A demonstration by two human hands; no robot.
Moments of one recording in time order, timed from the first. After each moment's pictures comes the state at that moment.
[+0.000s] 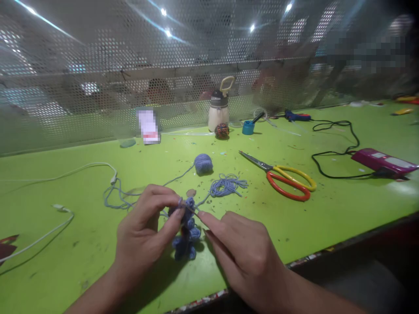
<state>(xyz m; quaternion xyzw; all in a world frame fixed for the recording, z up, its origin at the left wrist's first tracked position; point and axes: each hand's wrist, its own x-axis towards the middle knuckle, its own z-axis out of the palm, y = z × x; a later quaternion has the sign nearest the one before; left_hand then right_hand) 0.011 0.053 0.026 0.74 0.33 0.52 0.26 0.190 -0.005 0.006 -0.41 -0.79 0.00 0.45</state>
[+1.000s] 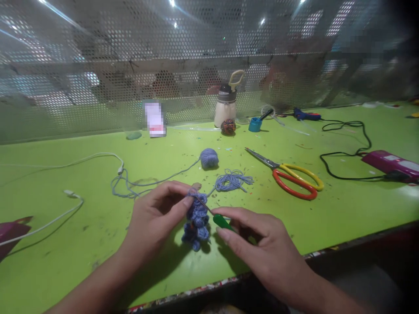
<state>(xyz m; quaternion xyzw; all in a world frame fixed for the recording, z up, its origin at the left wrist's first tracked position) 0.010 0.055 0.022 0.60 0.38 0.51 0.48 0.195 -0.011 0.025 -0.50 -0.65 0.30 0.49</state>
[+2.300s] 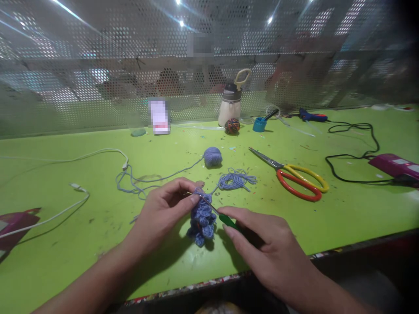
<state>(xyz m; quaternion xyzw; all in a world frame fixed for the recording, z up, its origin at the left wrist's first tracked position) 0.006 0.059 0.022 0.59 0.37 0.44 0.57 0.203 -0.016 0.020 -0.46 -0.74 0.20 0.44</state>
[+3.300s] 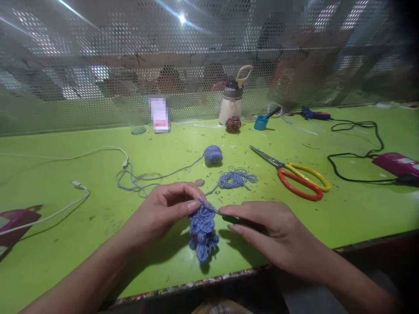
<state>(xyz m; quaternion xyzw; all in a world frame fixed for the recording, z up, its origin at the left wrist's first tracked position) -0.001 0.063 0.032 0.58 0.31 0.35 0.66 0.231 0.000 0.028 -0.42 -0.80 0.22 0.37</state>
